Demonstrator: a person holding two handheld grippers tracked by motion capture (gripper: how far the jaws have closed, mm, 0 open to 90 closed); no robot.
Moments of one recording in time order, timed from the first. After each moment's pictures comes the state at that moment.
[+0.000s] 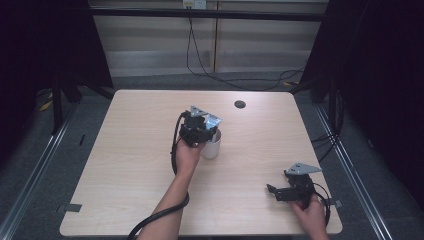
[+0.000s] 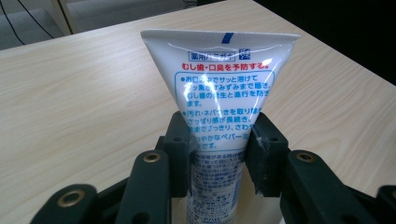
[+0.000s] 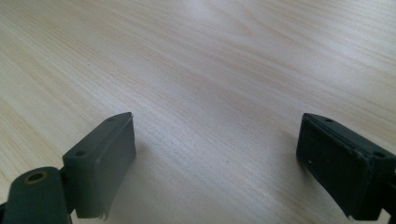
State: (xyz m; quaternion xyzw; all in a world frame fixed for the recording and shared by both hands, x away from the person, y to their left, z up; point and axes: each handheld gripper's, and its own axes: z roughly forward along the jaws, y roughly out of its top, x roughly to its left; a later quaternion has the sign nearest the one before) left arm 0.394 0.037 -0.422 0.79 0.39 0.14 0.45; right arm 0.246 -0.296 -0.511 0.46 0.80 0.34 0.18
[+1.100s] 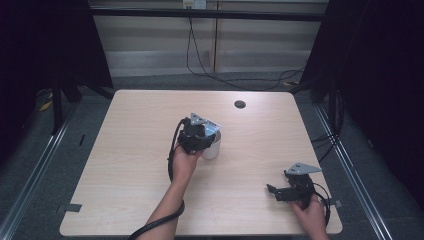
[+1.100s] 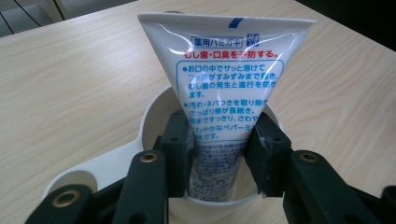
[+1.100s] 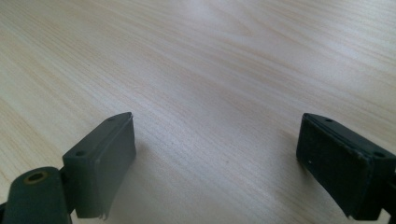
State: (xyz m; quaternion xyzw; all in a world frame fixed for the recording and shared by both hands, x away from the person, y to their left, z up) left arm 0.380 0.042 -0.430 0.82 0.37 0.14 0.42; right arm 0.246 -0.296 -0.511 0.46 0.80 0.34 0.19
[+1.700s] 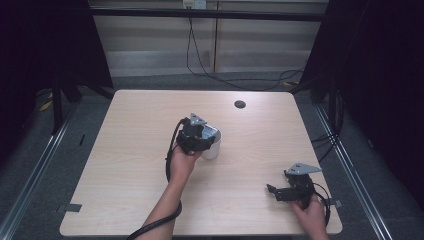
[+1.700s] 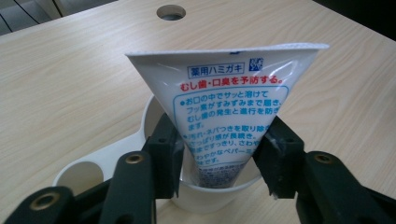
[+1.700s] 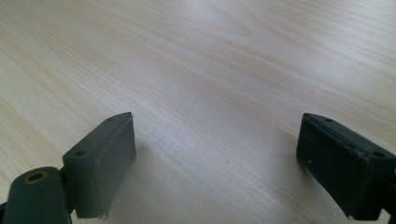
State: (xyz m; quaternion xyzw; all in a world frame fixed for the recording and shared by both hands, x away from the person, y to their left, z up) left arm 0.377 0.044 -0.426 0.82 0.36 0.14 0.41; right arm 0.246 -0.296 -0.511 0.46 0.80 0.34 0.18
